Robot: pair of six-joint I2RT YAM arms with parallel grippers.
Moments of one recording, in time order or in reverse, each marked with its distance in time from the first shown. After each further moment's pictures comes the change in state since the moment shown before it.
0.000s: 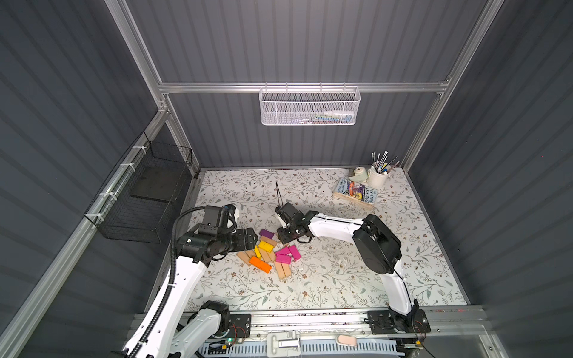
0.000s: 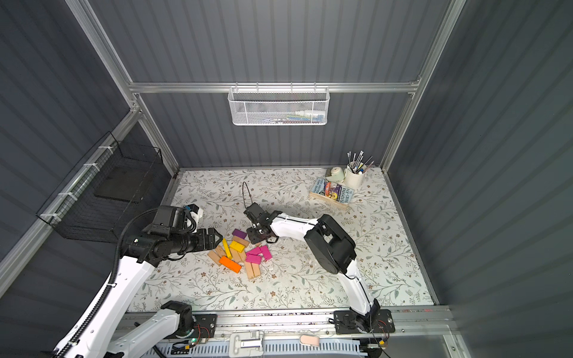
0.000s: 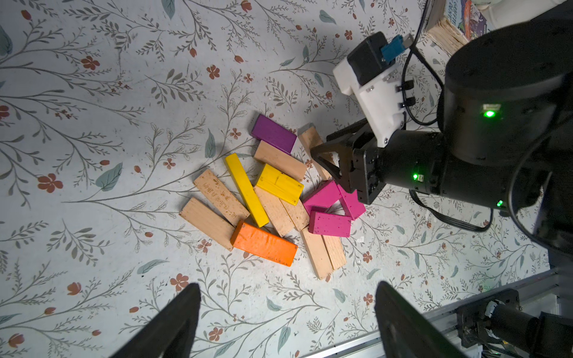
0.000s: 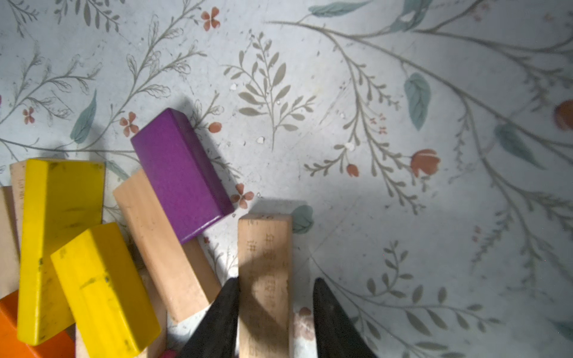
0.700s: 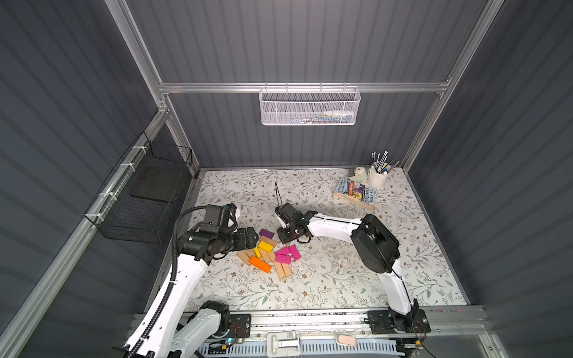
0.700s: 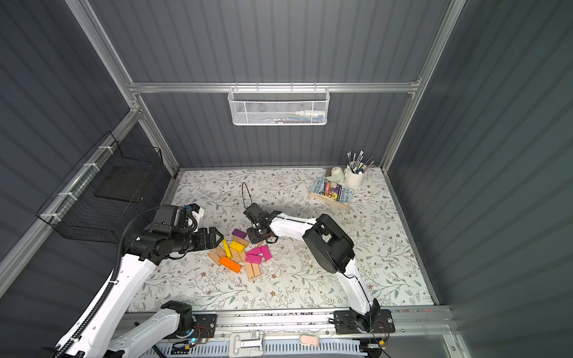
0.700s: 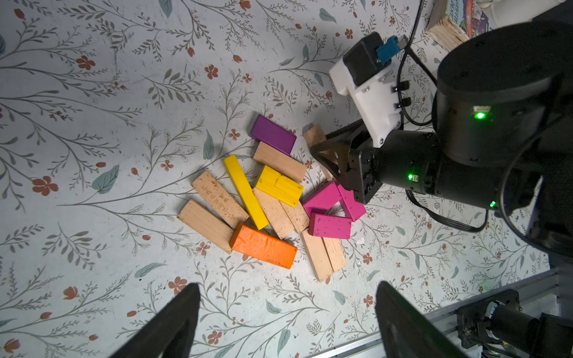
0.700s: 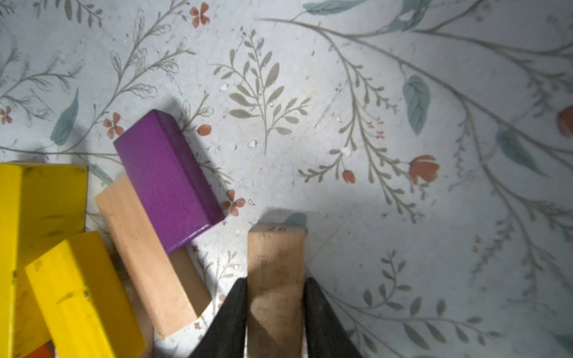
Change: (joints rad) left arm 0.000 0.018 -0.002 0.010 0.004 0.003; right arm 0.000 0.020 0.013 -0.004 0.022 -0.018
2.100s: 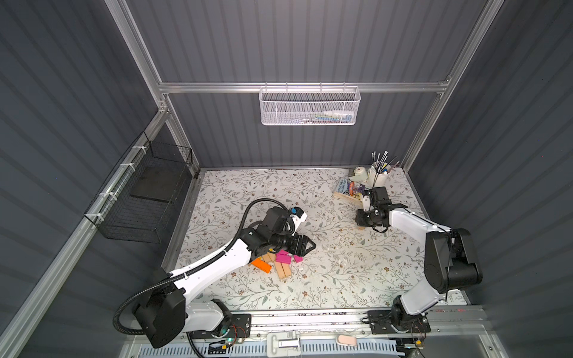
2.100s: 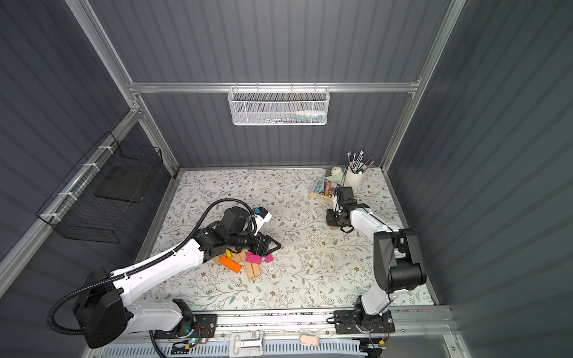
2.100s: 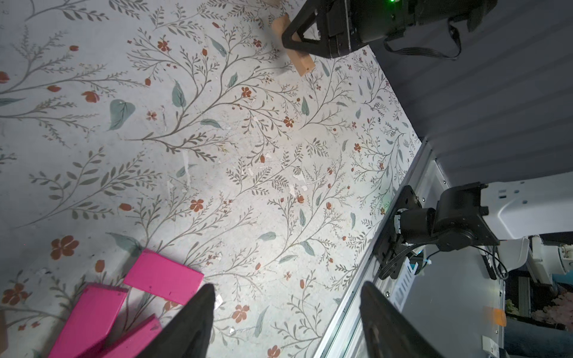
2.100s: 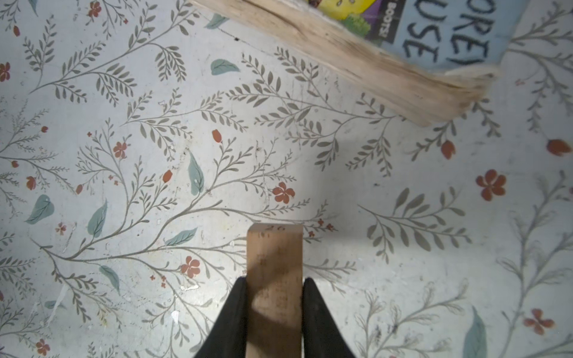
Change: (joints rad) left arm -0.517 0.346 -0.089 0.689 0.210 -0.056; right arm -0.748 -0.519 -0.538 -0.001 -0.078 -0.188
